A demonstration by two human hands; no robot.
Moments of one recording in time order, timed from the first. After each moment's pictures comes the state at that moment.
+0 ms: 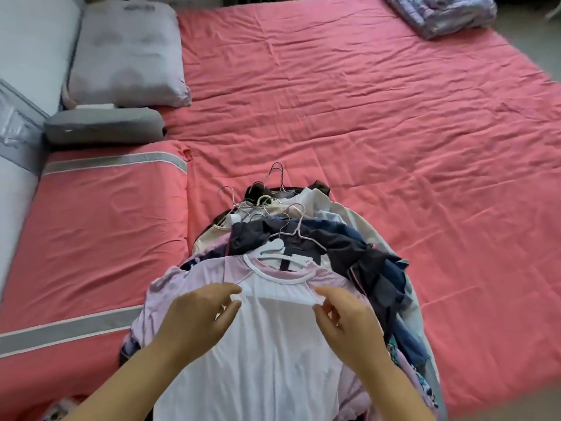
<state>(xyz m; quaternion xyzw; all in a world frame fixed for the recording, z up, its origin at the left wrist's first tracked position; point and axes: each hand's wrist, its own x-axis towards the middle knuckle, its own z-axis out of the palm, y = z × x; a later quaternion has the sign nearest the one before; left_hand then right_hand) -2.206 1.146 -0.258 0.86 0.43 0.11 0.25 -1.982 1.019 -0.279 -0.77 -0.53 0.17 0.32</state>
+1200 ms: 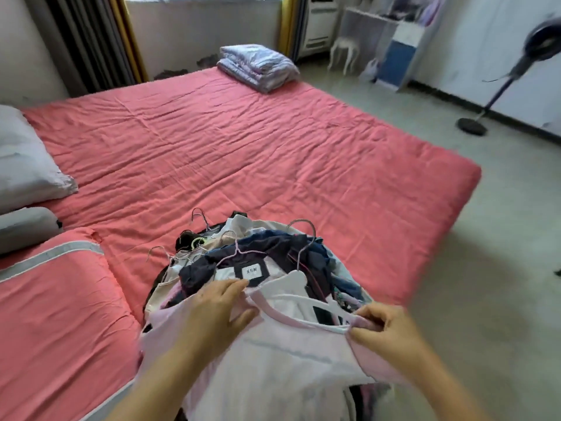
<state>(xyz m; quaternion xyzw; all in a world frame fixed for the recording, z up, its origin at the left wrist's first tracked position) -2.205 1.145 -0.211 0.95 0.16 0.09 0.23 -2.069 0.884 -0.162 -0.90 -0.21 0.21 0.34</state>
